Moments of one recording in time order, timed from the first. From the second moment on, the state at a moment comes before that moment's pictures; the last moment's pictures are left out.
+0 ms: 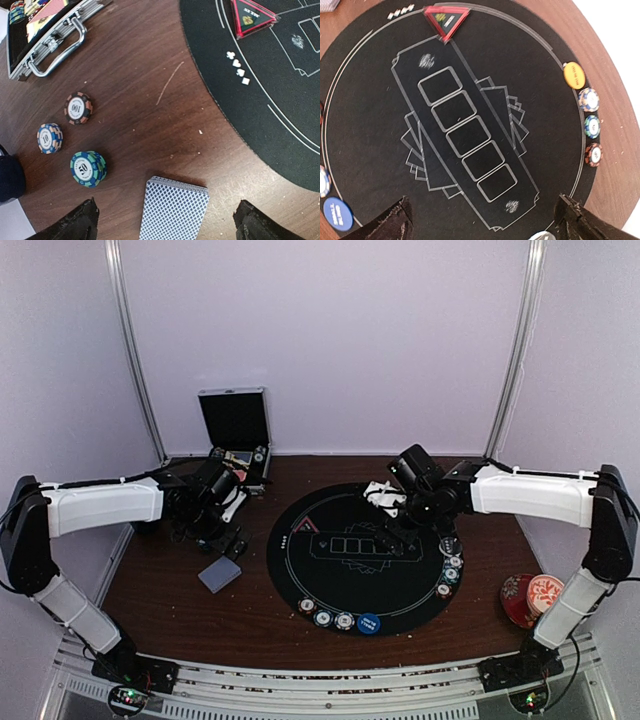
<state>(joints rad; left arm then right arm) -0.65 1.52 1.04 -0.63 -0.22 -0.06 0.74 1.62 1.20 -0.54 0.11 -0.32</state>
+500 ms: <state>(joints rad) -0.65 1.59 1.02 -0.63 -0.13 0.05 0.74 1.51 1.19 -0.48 0.13 -0.30</state>
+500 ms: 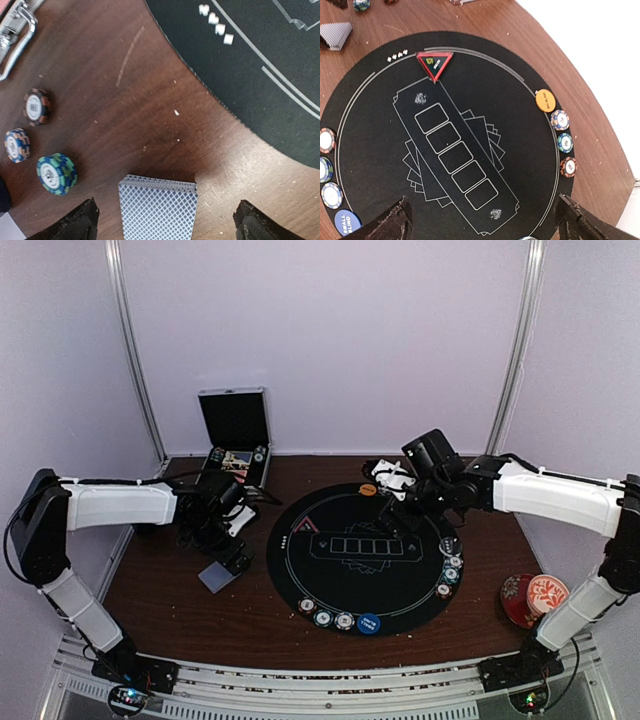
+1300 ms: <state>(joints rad) -0.65 1.56 0.96 -0.63 -0.14 0.04 0.75 1.55 1.17 -0.44 0.12 -0.30</state>
